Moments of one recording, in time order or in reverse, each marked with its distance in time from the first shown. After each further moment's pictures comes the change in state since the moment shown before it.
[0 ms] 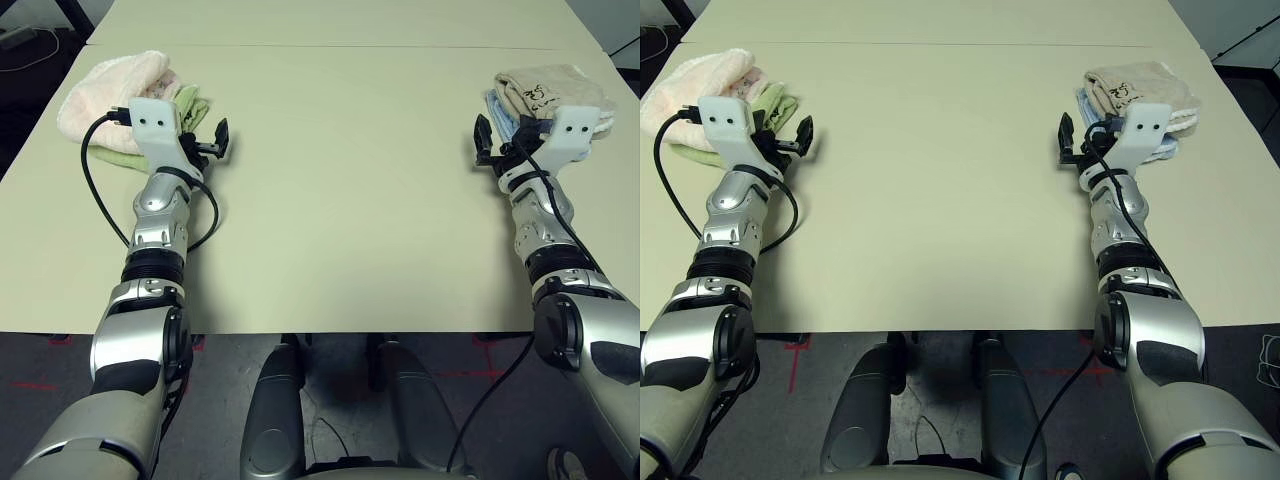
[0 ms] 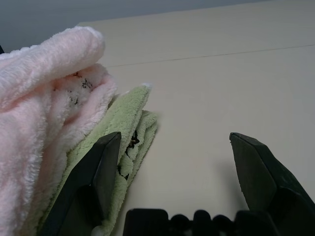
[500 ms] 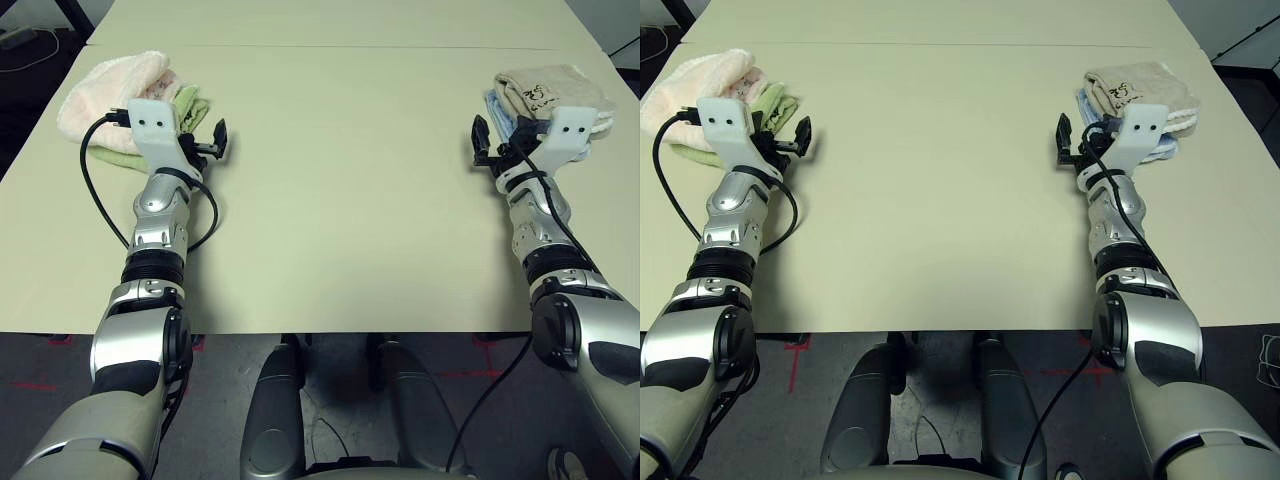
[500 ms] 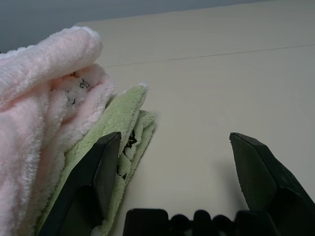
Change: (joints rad) left arm 0.003 0.000 0.000 0.000 -0.003 0.000 -0.017; right arm 0.000 0.008 0.000 0.000 -0.001 0.000 -0.001
